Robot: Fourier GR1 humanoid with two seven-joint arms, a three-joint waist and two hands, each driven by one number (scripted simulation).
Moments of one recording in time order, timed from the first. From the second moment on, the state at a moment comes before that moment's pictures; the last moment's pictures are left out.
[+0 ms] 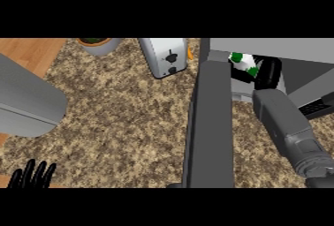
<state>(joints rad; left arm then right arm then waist) 0.59 0.11 0.04 -1.89 0.33 -0.43 -0.46 -0.98 -0.24 -0.19 -0.16 0.00 -0.82 -0.83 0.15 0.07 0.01</state>
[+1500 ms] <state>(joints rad) 0.49 0.11 0.04 -1.83 0.29 -0.43 -0.47 -1.01 -0.16 0.00 -0.02 0.23 -0.85 -0.59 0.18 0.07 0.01</state>
